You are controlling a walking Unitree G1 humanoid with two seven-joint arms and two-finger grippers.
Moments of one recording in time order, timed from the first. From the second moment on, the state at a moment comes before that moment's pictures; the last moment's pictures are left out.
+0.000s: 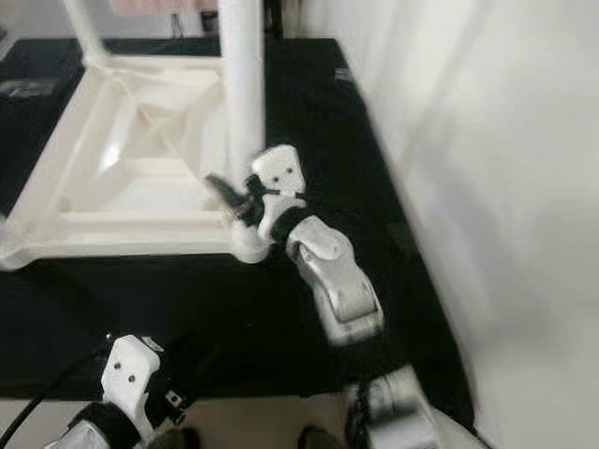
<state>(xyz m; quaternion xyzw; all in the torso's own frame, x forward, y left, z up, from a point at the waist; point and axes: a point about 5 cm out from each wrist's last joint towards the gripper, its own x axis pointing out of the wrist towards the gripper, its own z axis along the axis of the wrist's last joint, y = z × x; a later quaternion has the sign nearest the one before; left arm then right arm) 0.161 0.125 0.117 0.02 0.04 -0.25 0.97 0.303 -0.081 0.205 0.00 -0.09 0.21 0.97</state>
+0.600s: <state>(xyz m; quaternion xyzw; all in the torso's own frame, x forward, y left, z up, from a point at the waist) 0.172 0.127 0.116 0.03 0.04 -0.25 0.97 0.301 -0.063 0.193 0.05 -0.02 0.24 0.97</state>
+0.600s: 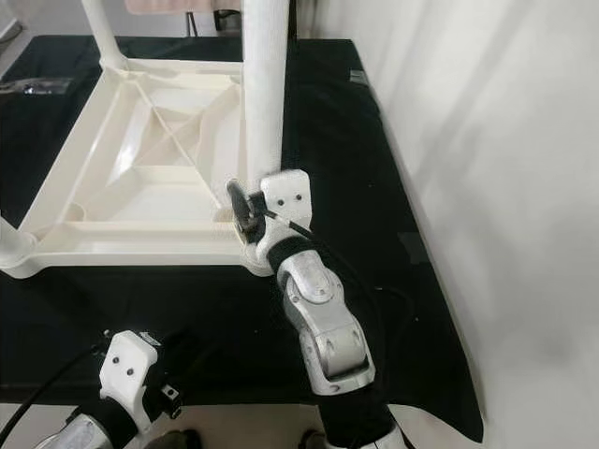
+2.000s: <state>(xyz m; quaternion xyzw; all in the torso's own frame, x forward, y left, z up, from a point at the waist) 0.191 0.121 0.104 0.01 0.03 -0.25 0.97 0.341 -0.105 0.209 -0.02 -0.04 0.52 0.85</state>
